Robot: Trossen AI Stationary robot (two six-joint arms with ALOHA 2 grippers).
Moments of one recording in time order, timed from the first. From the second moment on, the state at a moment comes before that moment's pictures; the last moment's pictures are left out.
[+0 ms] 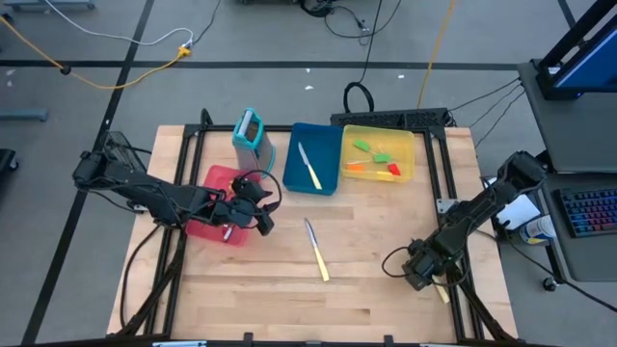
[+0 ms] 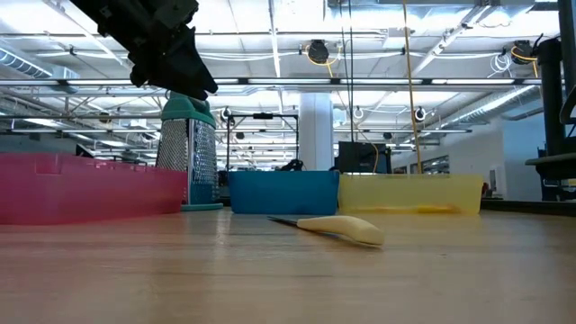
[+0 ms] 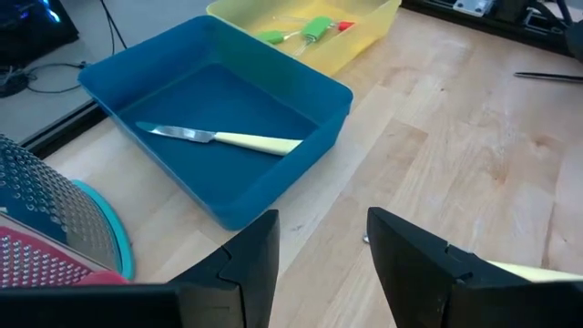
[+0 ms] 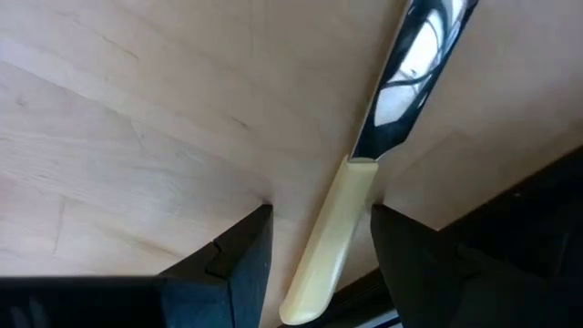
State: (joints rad) left arm -0.24 1.22 0.78 -0.28 -0.64 -0.55; right arm 0.76 1.34 0.47 -0.69 -0.40 1.74
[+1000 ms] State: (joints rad) left arm -0.24 1.22 0.78 -0.28 -0.68 -0.54; right arm 0.76 1.31 0.47 -0.62 -0.39 1.71
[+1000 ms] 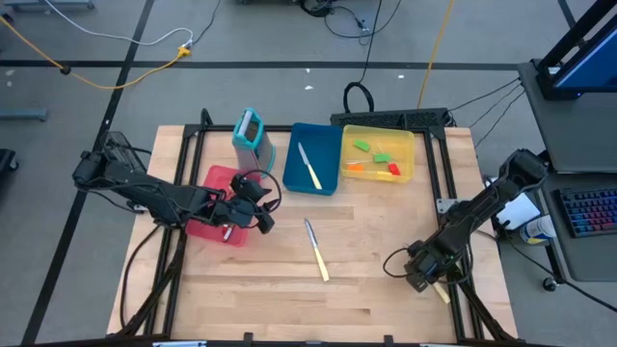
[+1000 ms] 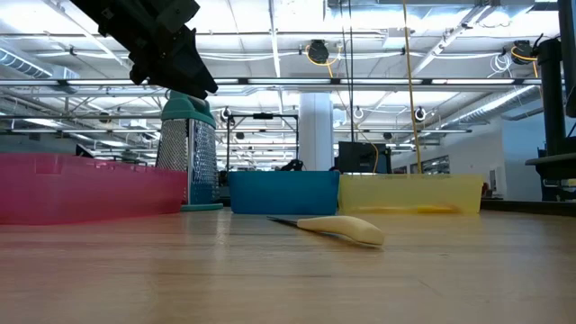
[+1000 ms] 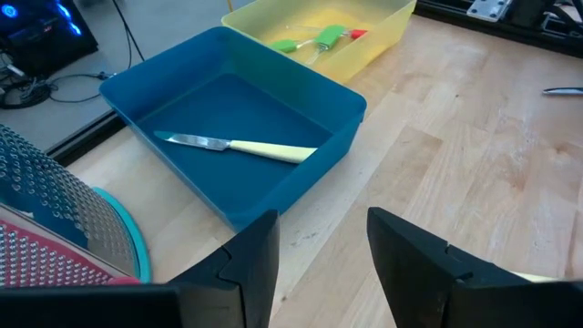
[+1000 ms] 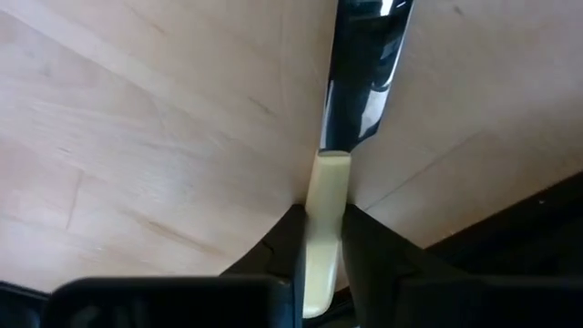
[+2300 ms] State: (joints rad) left arm -0.25 1.32 0.78 -0.15 -0.58 -0.45; right arm 0.65 1.15 0.47 -0.30 0.17 1.20
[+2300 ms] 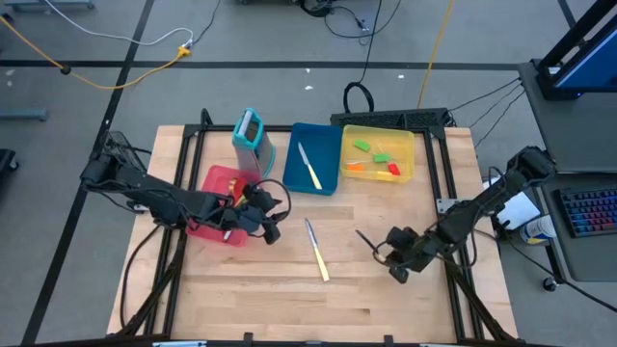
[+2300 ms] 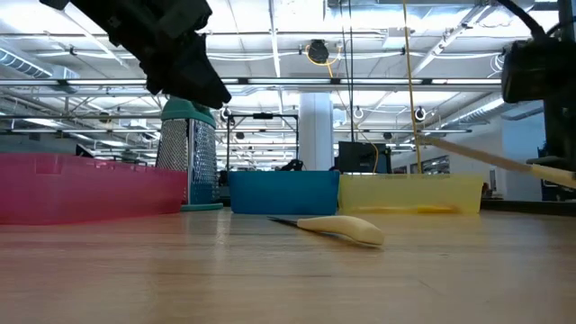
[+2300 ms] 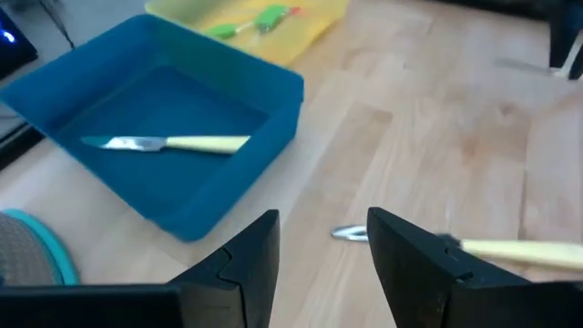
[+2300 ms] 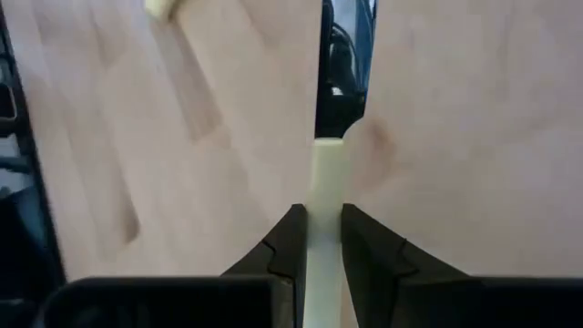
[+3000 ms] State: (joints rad) left arm -0.25 1.33 0.78 -0.10 -0.58 -0.48; right arm 0.31 1.24 0.47 0.45 0.69 0.38
